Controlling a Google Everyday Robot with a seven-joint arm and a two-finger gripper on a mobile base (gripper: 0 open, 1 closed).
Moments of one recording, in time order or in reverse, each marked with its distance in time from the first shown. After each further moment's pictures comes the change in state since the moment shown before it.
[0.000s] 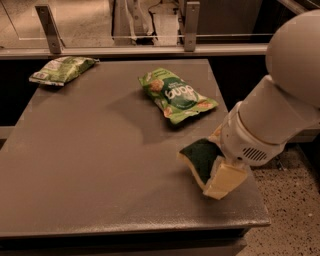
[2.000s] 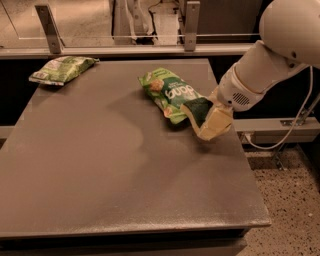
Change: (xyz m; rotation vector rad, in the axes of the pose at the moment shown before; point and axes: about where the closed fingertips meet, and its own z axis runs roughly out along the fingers) arm -0.016 -0.147 0.019 0.048 -0.131 0.075
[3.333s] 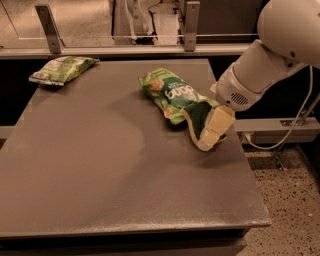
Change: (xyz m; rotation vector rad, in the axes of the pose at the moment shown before) arm -0.002 0.003 0.000 0.000 0.001 -0.006
